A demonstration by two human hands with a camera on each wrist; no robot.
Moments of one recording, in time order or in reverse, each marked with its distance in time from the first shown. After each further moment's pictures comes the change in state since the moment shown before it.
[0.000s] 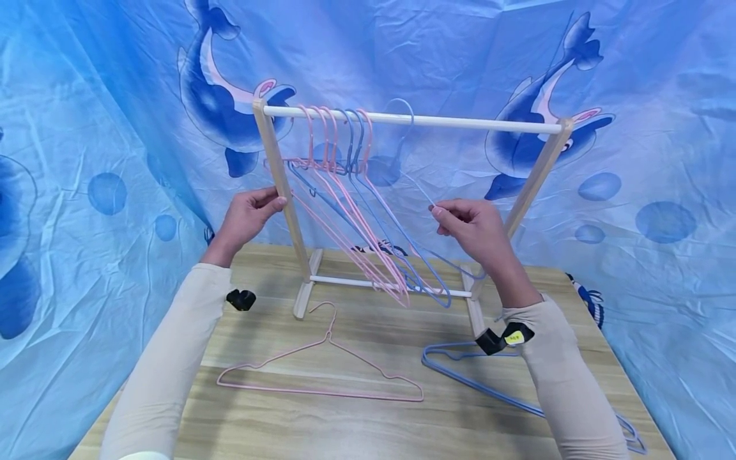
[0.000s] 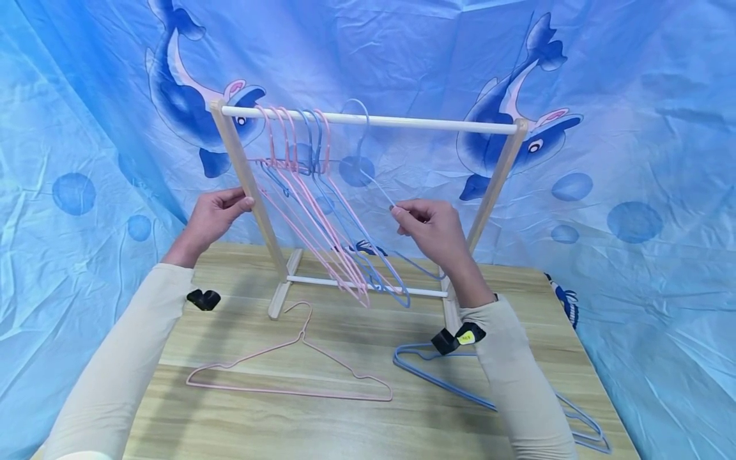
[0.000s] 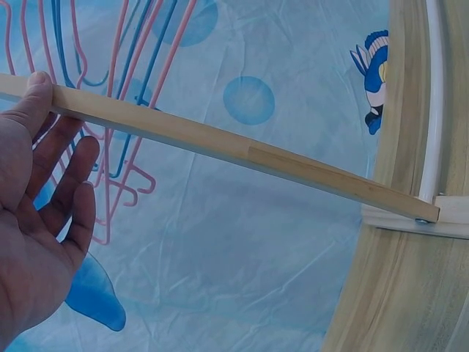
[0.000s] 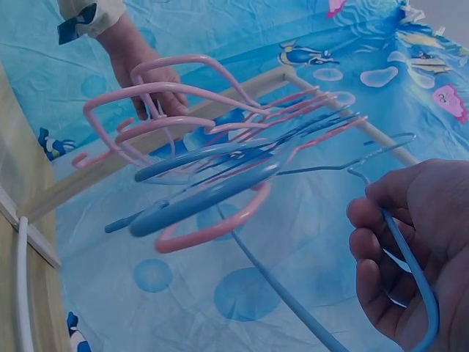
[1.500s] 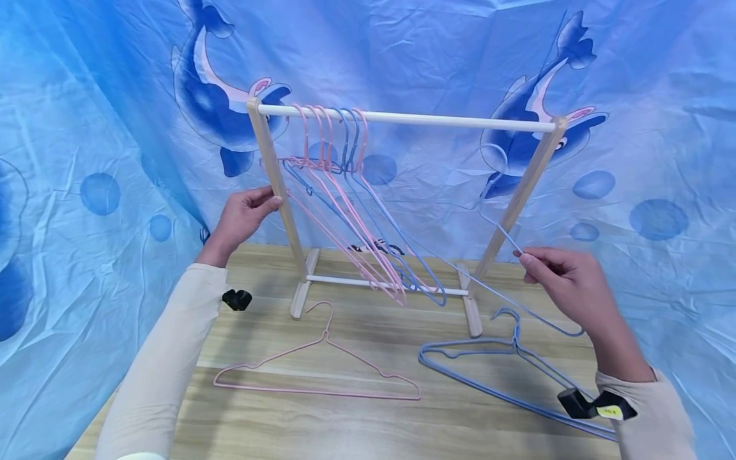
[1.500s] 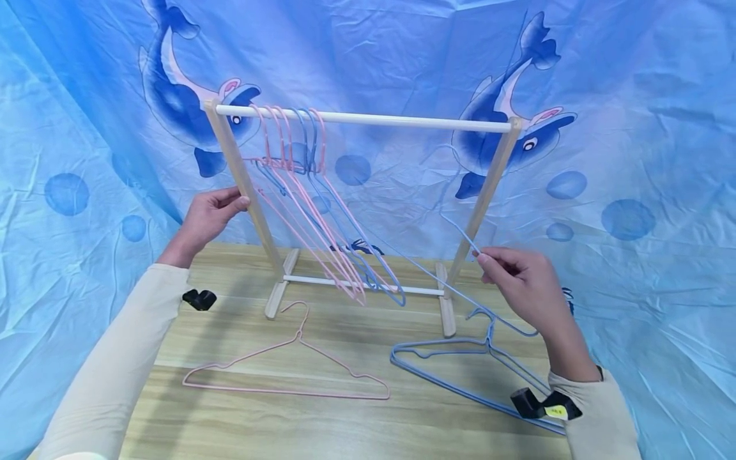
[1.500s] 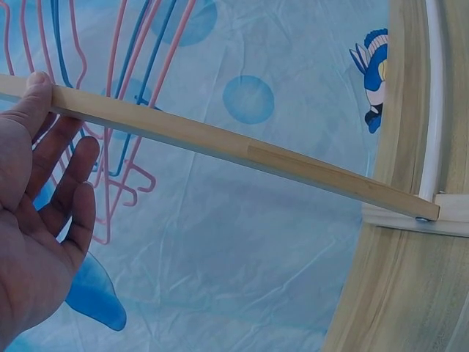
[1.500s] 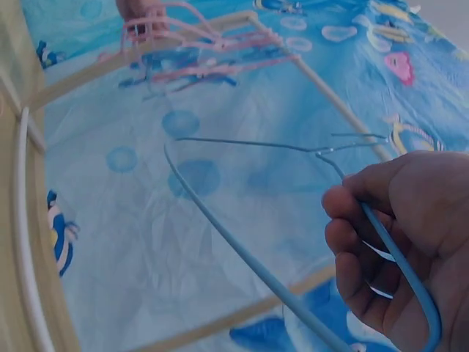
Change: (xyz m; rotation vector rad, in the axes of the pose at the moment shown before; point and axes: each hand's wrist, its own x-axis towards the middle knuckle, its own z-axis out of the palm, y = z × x) left_hand 0.001 -0.004 -0.001 0.006 0.001 -0.001; right_hand -0.103 0.022 -0.096 -0.329 0.085 -0.029
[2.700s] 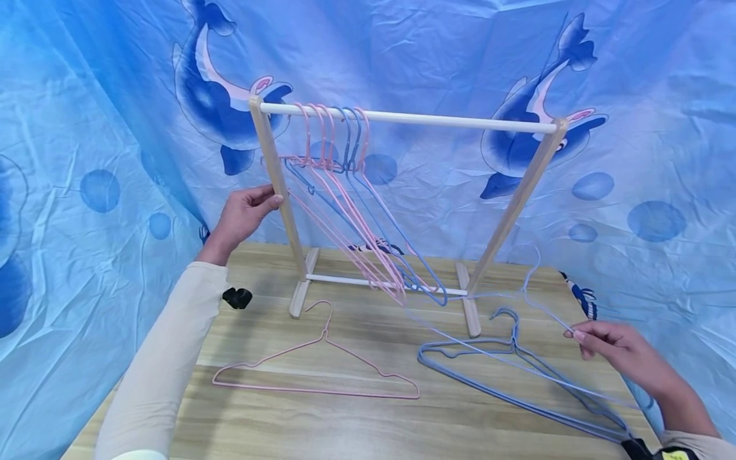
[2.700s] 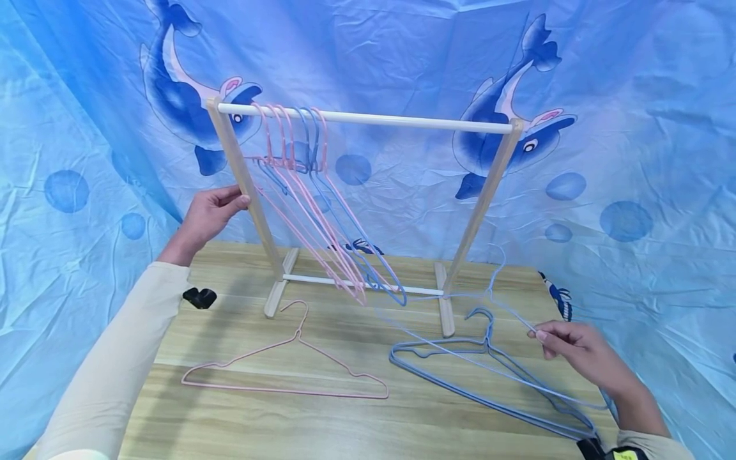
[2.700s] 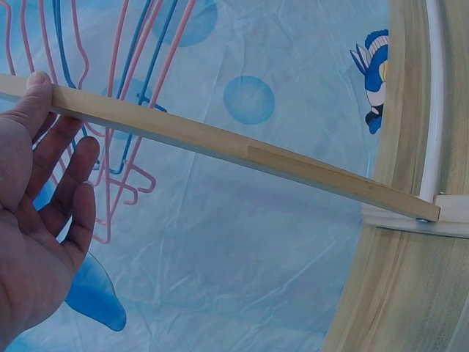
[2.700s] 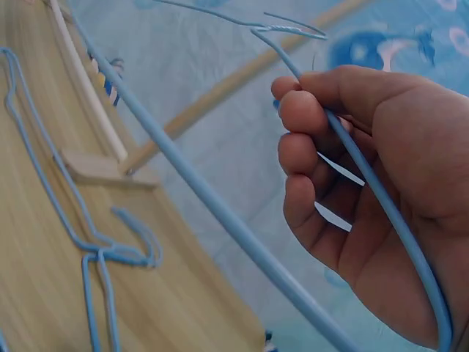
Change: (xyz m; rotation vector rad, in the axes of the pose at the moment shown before) left_hand -0.001 0.002 0.000 -0.003 0.005 0.002; right_hand -0.102 0.136 -0.046 0.180 -0.408 0.164
